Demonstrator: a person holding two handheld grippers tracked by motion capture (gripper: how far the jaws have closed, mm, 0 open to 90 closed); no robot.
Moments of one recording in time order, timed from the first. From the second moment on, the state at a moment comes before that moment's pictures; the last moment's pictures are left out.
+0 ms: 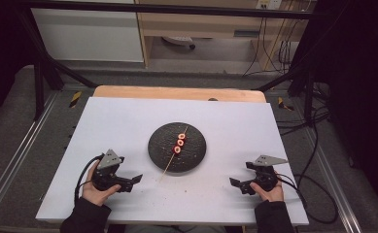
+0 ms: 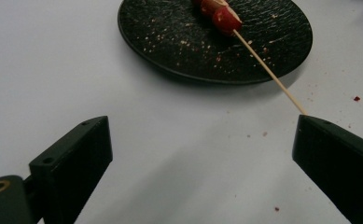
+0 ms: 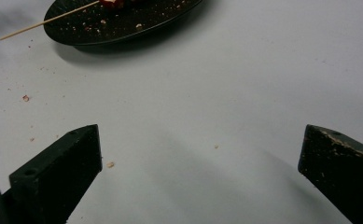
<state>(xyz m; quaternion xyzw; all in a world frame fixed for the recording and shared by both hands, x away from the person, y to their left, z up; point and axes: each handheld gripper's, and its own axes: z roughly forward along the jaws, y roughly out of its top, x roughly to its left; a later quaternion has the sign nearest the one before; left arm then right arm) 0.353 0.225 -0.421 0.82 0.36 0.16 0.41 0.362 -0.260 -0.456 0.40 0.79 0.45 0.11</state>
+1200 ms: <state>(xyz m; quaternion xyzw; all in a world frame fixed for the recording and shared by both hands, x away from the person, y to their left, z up) 0.401 0.128 -0.416 0.84 0.39 0.15 0.35 0.362 -0.260 -0.456 0.40 0.79 0.44 0.11</state>
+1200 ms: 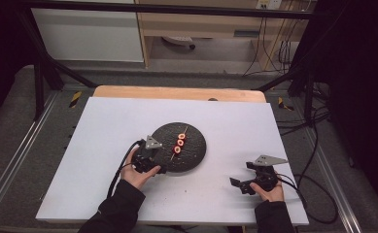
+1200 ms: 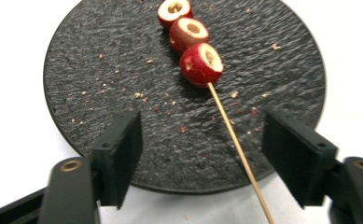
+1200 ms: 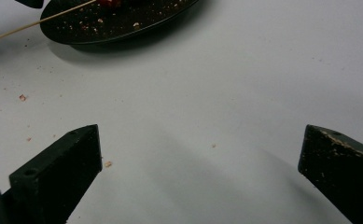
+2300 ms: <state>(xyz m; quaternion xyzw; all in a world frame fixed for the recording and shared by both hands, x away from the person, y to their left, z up) 0.413 0.089 -0.421 0.86 0.42 0.16 0.25 0.362 -0.261 -0.456 0.40 0.79 0.45 0.11</state>
